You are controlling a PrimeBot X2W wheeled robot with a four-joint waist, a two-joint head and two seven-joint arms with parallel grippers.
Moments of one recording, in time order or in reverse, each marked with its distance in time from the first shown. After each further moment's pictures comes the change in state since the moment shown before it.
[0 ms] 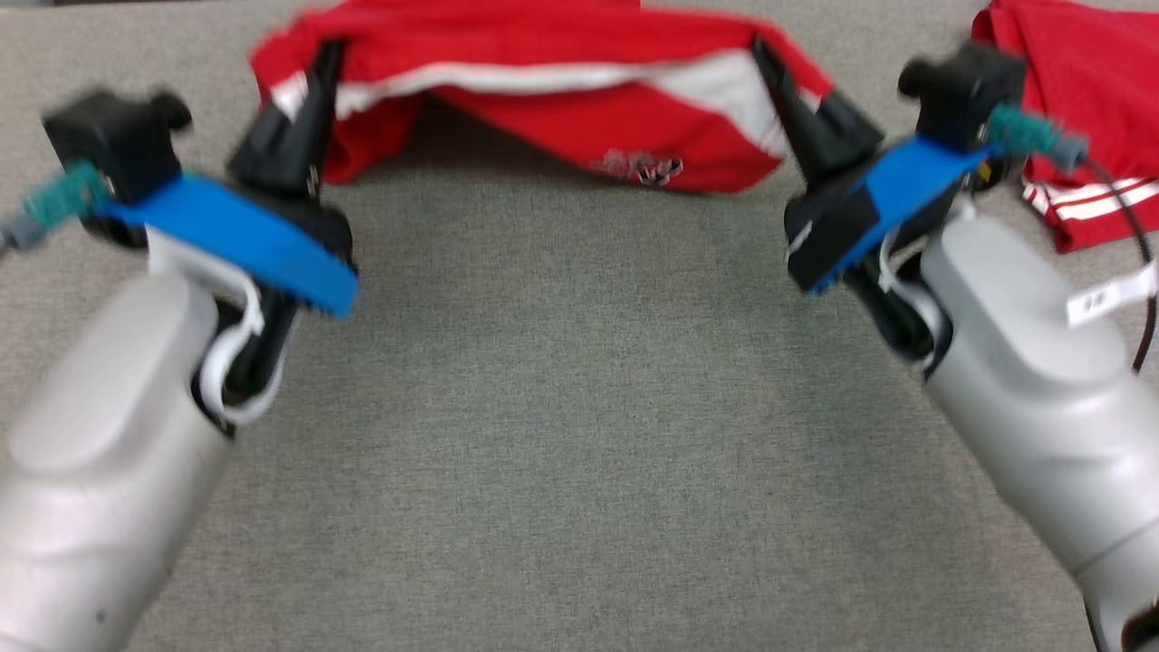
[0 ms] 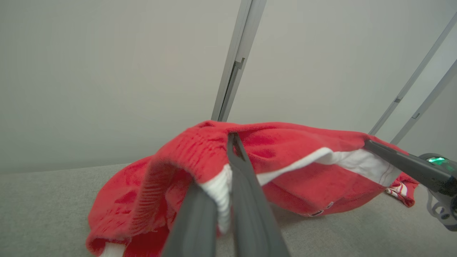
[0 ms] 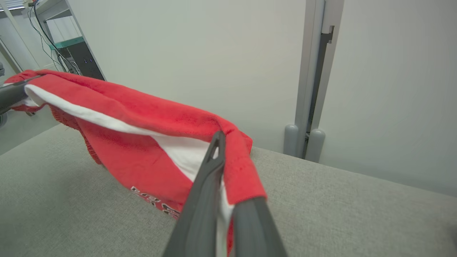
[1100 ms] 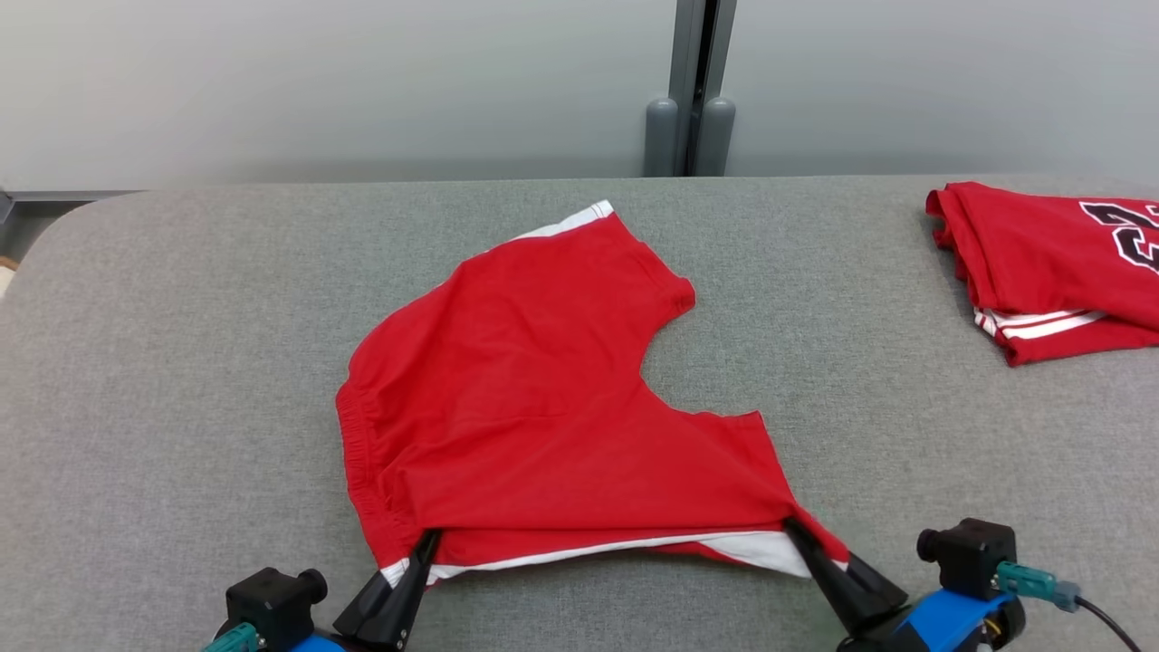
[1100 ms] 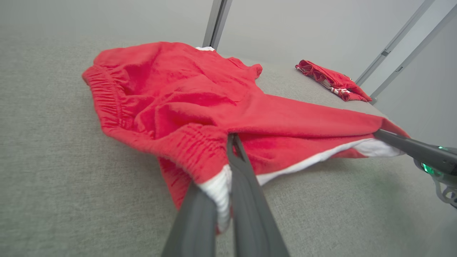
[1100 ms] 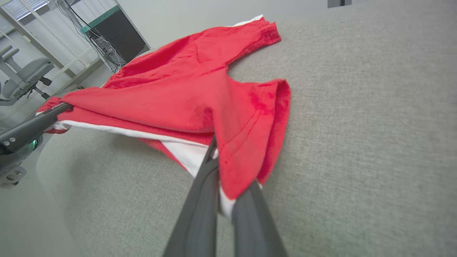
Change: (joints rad) left arm 0.836 -0.027 0.112 -0.245 0.207 0.015 0.000; right arm 0.900 -0.122 -0.118 -0.440 0.037 0.000 0.081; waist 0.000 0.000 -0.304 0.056
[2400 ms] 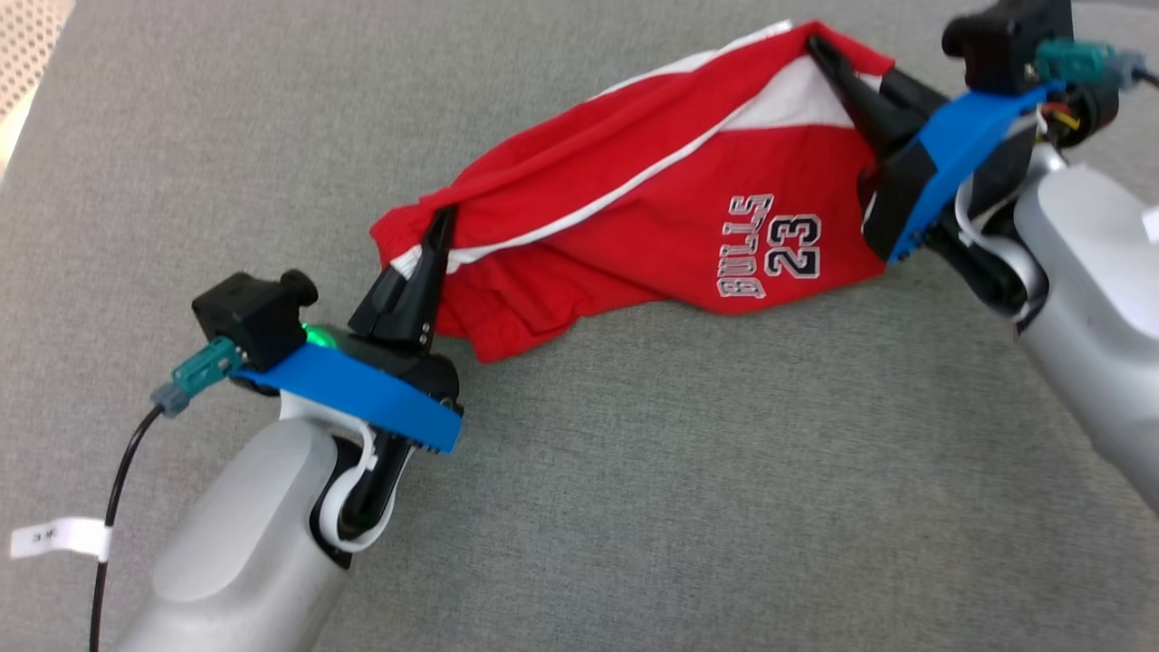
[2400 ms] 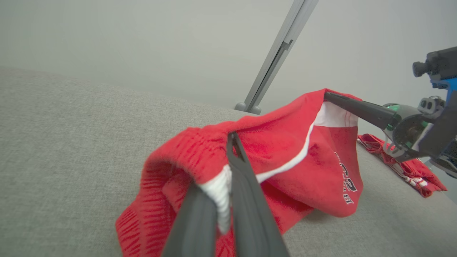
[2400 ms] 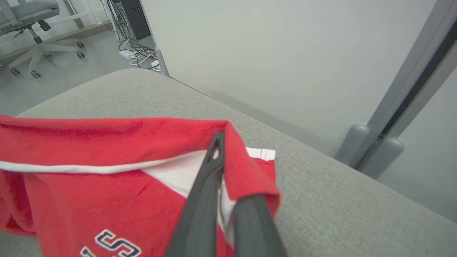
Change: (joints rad) left arm -0.476 -0.138 0.050 0.094 -0.070 -0.014 0.000; right arm -0.911 -0.037 0.158 0.313 -0.035 0.000 0.162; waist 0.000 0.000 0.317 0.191
